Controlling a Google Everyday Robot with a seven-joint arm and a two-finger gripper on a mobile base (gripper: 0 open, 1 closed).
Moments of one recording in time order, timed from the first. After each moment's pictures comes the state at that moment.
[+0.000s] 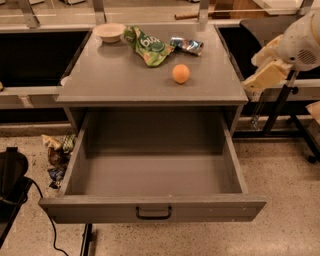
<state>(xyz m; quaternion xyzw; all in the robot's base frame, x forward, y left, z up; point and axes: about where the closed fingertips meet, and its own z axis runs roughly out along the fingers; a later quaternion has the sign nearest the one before) 0.573 -0.232 0.964 -0.52 0.78 0.02 0.34</state>
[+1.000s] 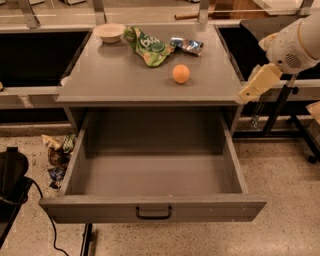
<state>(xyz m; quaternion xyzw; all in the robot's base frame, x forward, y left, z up) 0.595 -0.222 0.950 -0.50 0.79 0.03 0.36</state>
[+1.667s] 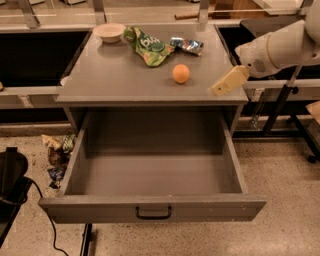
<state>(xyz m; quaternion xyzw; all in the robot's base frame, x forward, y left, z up) 0.653 -0.180 0.917 -0.46 0.78 0.11 0.41</state>
